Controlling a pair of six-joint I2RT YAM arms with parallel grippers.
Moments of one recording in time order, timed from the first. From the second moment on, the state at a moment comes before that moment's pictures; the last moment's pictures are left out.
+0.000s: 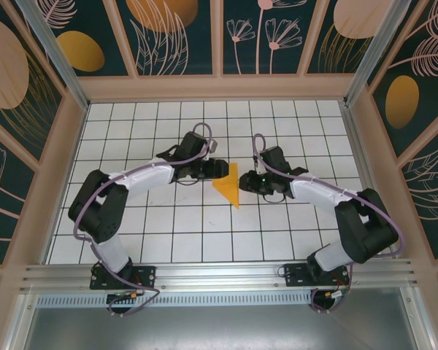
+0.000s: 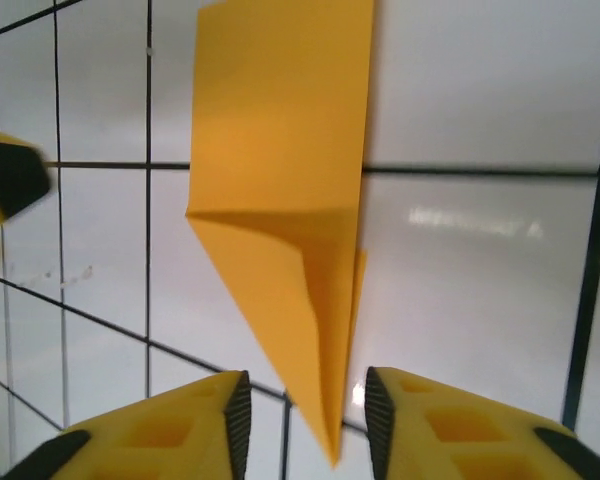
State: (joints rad) left arm -0.60 1.74 1.12 -0.22 0.38 -0.61; right arm 0.51 1.50 0.80 -0.24 -0.35 0.58
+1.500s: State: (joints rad) left arm -0.55 1.82 0.99 -0.02 0.50 -0.78; right arm 0.47 1.74 0.89 -0.14 -0.45 0.41
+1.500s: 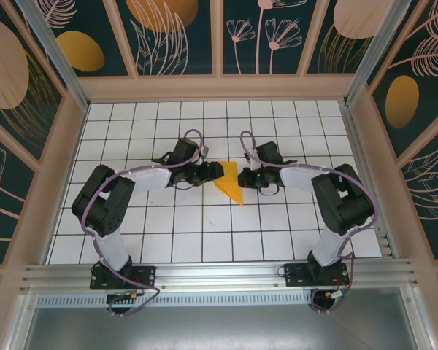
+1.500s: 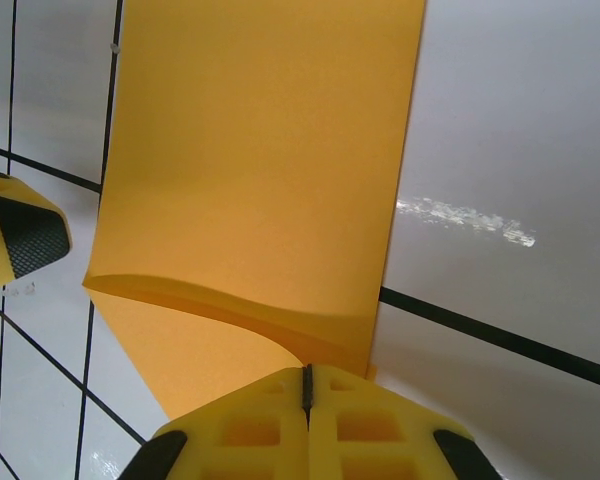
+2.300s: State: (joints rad) left arm -0.58 1.90 1.00 -0.01 0.52 -0.81; right arm 0.46 1.68 0.87 -0.15 -0.39 0.39
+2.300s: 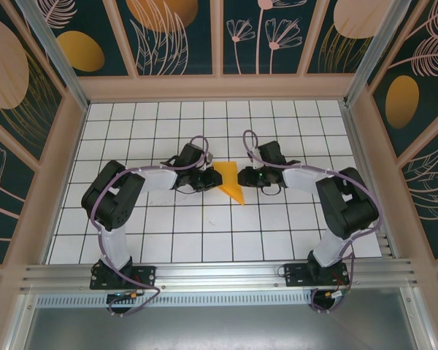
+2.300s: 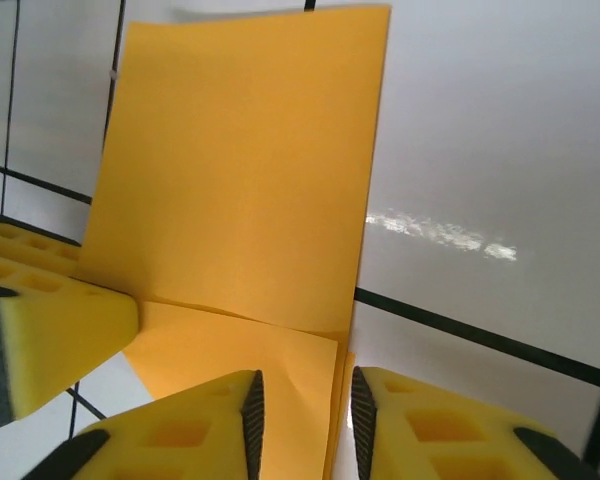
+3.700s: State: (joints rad) left arm -0.58 1.86 1.03 -0.02 0.52 -0.83; right arm 0.84 1.65 0.79 -0.11 0.21 0.37
